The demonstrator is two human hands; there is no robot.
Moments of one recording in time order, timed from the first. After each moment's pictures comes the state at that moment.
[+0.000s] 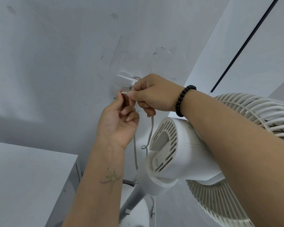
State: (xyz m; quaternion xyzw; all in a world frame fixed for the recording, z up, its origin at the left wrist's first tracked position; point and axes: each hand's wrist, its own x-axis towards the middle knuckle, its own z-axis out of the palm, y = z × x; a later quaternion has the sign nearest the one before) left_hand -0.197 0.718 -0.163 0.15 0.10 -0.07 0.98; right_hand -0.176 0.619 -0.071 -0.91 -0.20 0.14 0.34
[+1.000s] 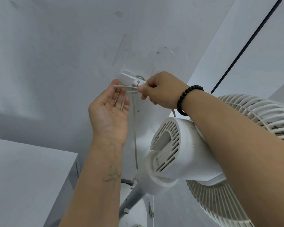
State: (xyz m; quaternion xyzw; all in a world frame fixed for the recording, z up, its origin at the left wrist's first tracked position) left_hand -0.203 0.725 -0.155 0.18 0.11 0.06 0.98; right_hand -0.166 0.610 -0.071 -0.97 -0.14 0.03 0.21
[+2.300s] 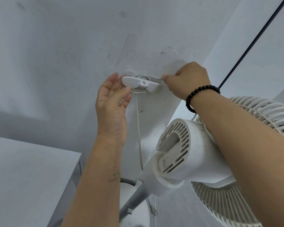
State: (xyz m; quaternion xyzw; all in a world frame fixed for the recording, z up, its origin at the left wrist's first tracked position) left_hand -0.200 0.728 -0.157 0.35 0.01 0.16 0.92; right_hand -0.153 0.590 -0.066 -0.97 0.05 -0.15 0.20
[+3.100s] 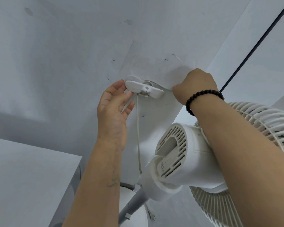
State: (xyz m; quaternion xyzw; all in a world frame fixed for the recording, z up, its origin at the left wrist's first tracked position) left_hand -0.202 0.732 -0.155 0.36 0.04 0.13 0.92; right_hand -0.156 0.589 -0.062 -0.98 0.11 -0.15 0.11
